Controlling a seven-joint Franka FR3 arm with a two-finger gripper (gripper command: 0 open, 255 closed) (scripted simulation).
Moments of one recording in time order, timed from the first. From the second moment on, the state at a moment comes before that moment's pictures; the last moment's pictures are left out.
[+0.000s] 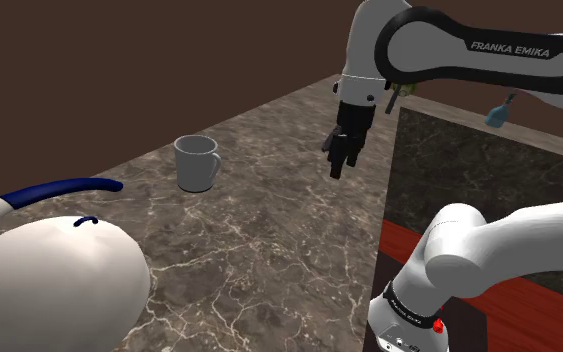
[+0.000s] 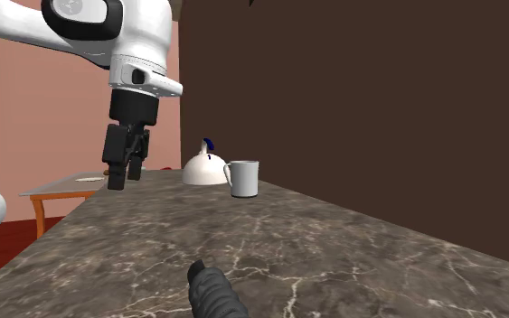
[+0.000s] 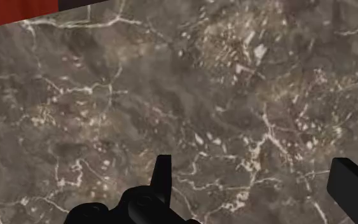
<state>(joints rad) 0.00 -0.76 0.06 -2.44 0.07 1.53 0.05</state>
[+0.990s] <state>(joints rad) 0.04 -0.33 0.18 -2.09 0.12 1.70 0.16</state>
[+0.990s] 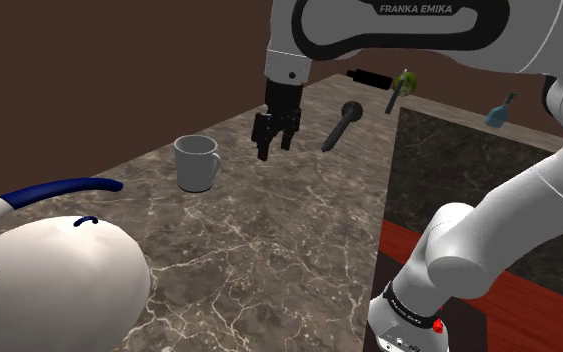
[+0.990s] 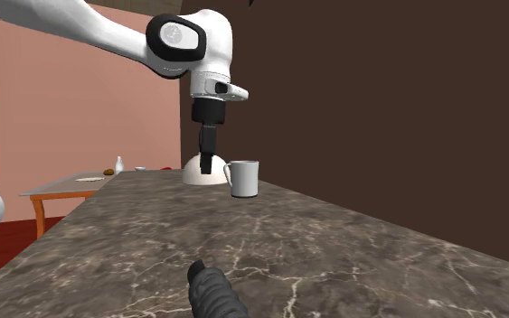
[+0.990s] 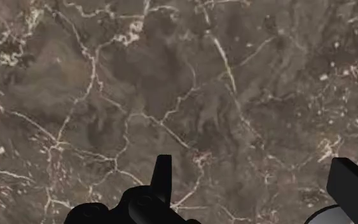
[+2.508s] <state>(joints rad) 0.09 0.06 0.27 -1.74 0.05 1.81 0.27</state>
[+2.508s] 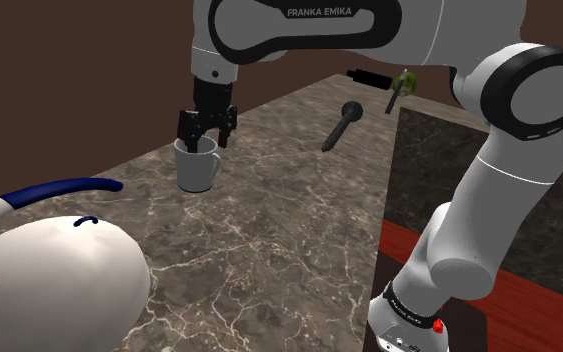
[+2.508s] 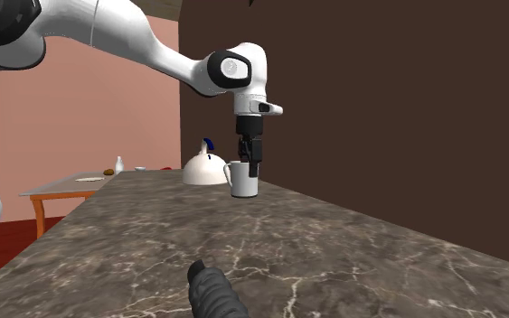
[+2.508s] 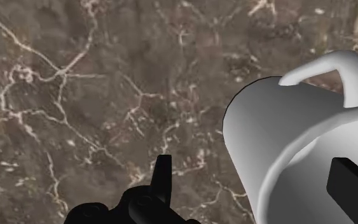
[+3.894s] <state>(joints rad) 0.09 0.07 0.27 -1.64 0.05 1.72 0.27</state>
